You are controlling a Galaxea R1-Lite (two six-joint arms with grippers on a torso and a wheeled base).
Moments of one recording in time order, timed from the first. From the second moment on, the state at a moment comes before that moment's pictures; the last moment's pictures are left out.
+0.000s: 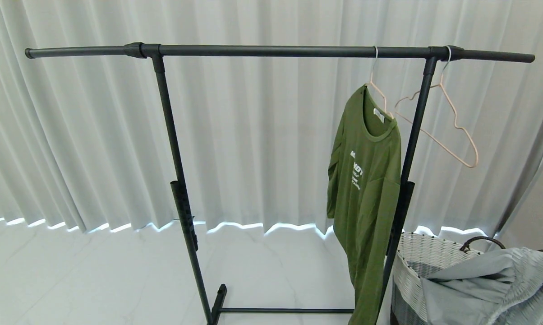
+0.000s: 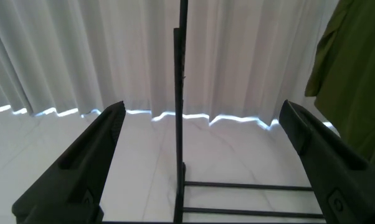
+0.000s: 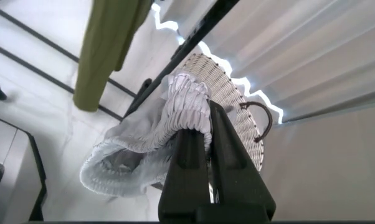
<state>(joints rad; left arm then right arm) 0.00 0.00 0.00 0.01 -0.01 0.03 0.24 0.91 -0.58 0.17 -0.02 -0.48</state>
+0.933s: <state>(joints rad) -0.04 0.40 -0.40 -0.02 -0.33 0.00 0.45 0.99 -0.85 0.17 -0.01 -0.40</state>
